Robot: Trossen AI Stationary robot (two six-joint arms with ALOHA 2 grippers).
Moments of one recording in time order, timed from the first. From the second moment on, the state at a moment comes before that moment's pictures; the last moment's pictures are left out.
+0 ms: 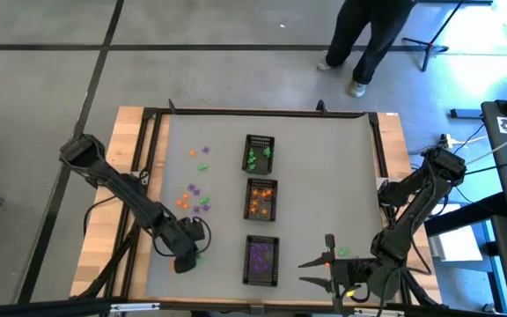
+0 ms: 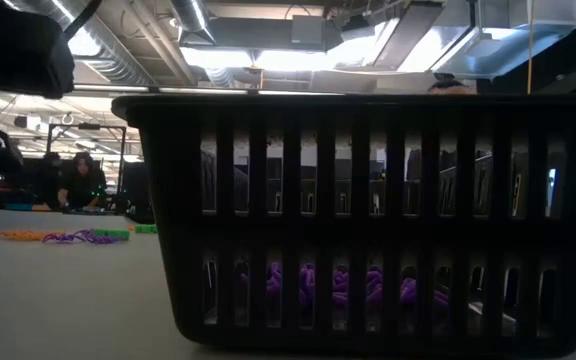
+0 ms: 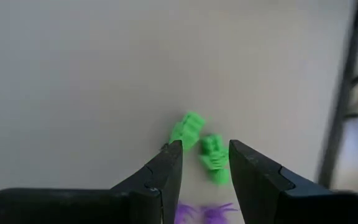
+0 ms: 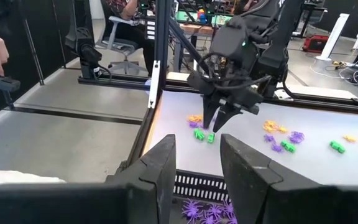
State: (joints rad) left arm -0.67 1.46 0.65 -0.19 -0.04 -1.05; right arm 0.98 1.51 0.97 0.26 0.87 0.18
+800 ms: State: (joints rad) left arm -0.63 1.70 0.89 -0.46 -0.06 -0.87; right arm 0.98 1.51 0.97 0.26 0.87 0.18
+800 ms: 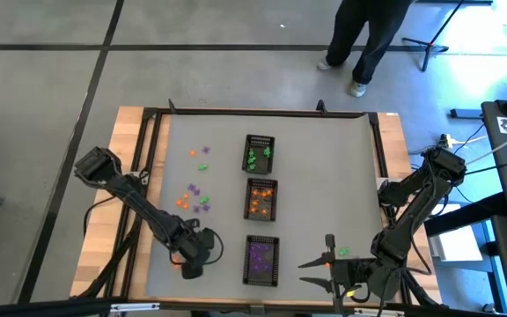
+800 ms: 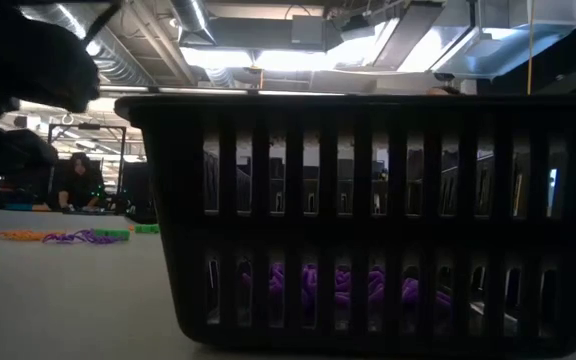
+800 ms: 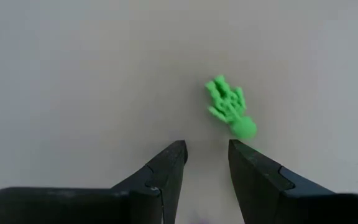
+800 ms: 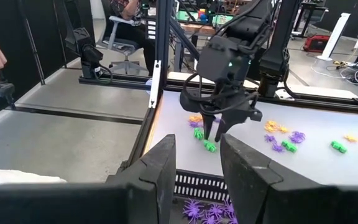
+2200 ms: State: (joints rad) left arm -0.62 1.85 1.10 -0.65 0.02 -1.14; right arm 0.98 1.51 0.97 0.25 0.86 0.19
